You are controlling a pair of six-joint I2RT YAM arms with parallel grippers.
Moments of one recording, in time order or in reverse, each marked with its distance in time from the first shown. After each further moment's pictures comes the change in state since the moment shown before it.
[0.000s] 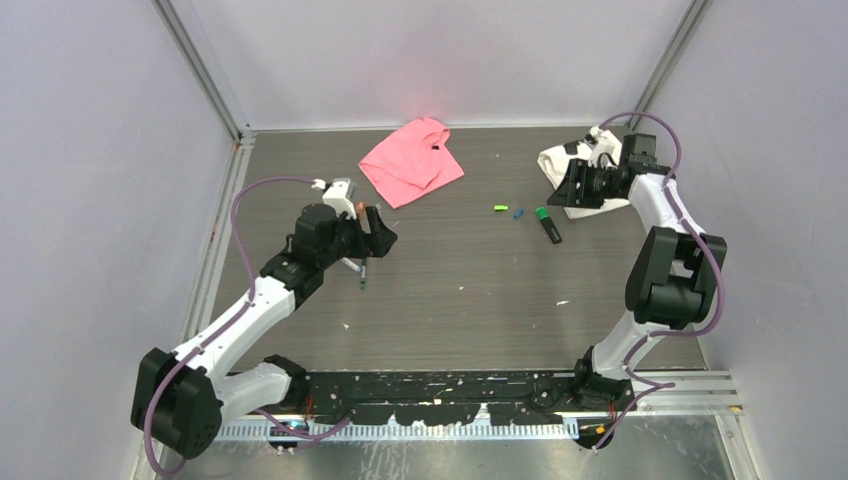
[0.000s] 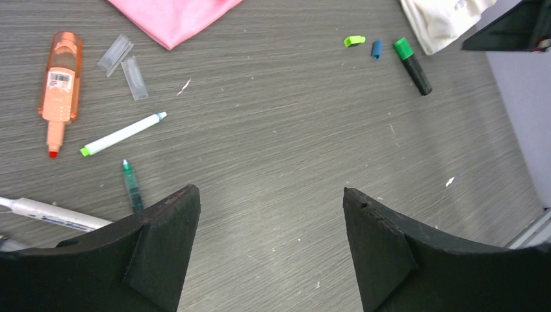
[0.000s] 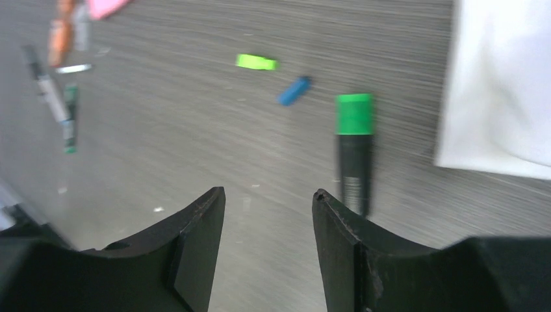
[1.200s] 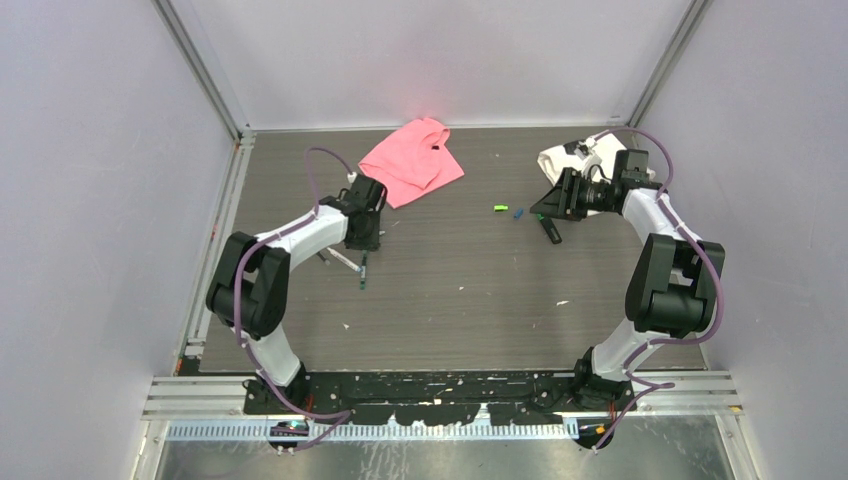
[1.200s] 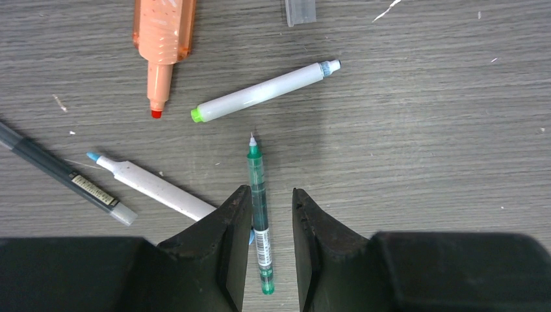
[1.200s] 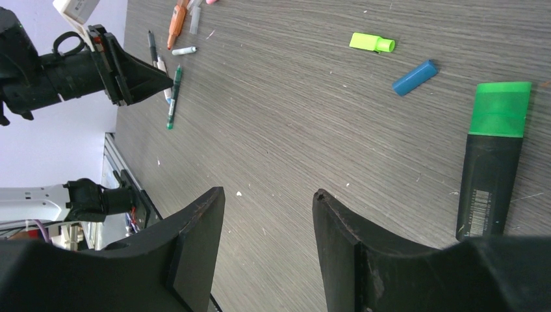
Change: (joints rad) left arm 0.008 0.666 0.448 -0.470 -0.293 0.098; right arm 0.010 -0.080 -0.171 0.125 -0.345 0.148
